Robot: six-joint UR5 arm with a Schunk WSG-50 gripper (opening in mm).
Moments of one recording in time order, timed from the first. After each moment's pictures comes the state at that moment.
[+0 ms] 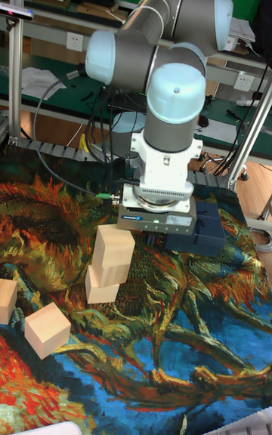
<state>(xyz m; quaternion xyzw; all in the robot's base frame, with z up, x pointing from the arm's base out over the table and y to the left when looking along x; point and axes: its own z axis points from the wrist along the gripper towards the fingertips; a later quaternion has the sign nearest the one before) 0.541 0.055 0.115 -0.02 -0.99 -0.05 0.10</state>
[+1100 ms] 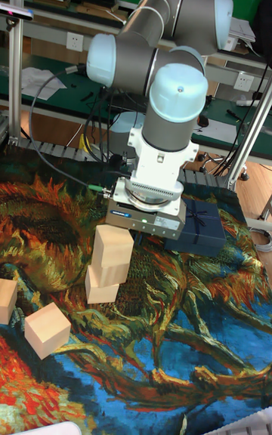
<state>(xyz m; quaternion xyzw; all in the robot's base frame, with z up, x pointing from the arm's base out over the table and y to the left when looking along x) 0.543 0.028 0.113 -0.07 -0.99 0.00 0.09</state>
